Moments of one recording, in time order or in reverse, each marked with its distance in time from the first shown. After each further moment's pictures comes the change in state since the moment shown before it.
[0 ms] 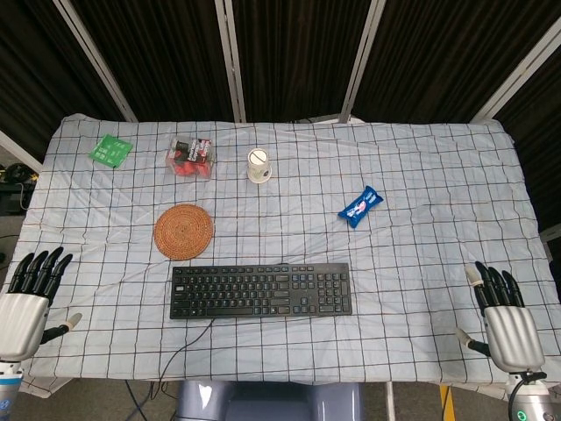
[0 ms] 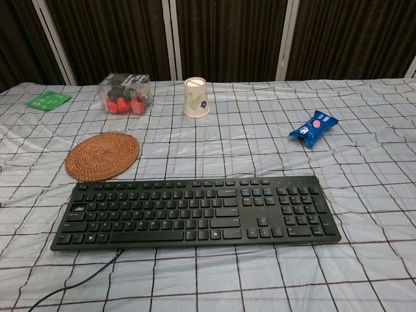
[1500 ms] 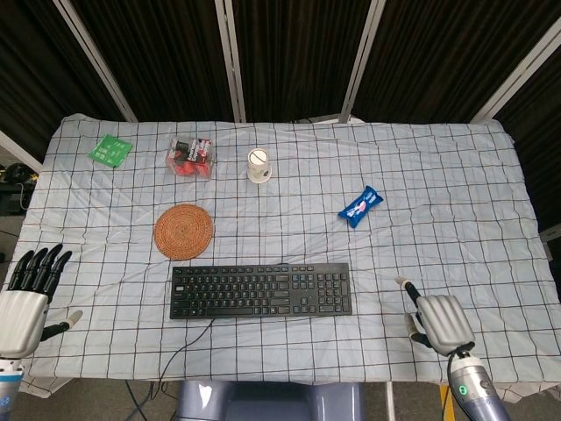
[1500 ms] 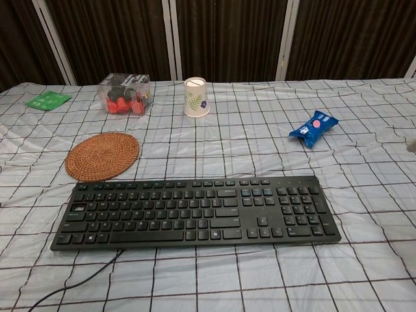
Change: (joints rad) left arm -0.006 0.002 -0.013 -0.008 -0.011 -0.002 -0.015; right arm 0.195 0.019 0.044 -0.394 0.367 -0.330 -0.365
